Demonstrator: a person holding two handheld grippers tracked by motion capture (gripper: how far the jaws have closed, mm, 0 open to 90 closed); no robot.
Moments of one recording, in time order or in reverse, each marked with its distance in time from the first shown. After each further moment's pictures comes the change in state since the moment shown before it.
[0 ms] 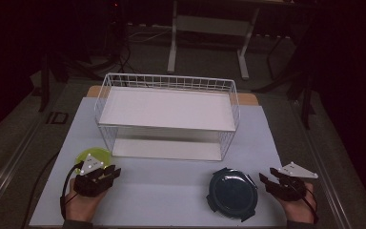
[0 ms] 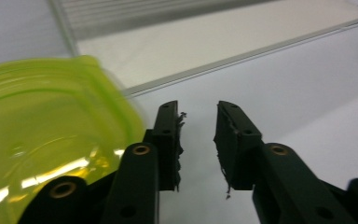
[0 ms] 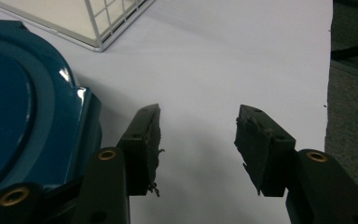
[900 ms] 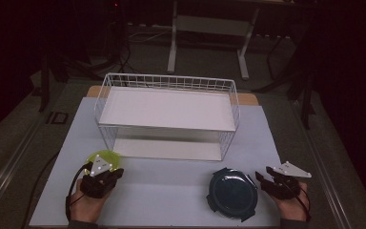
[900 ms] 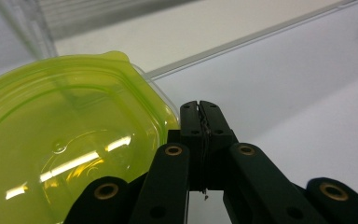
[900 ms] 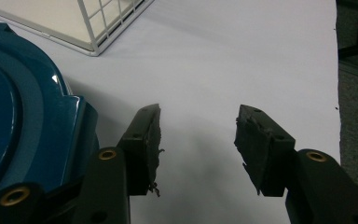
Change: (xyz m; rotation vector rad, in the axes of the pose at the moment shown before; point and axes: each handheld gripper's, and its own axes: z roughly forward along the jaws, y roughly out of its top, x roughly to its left) left arm -0.012 0.004 0.003 0.055 0.030 0.051; right arm 0.006 -0.002 0.015 -0.012 -0.019 0.022
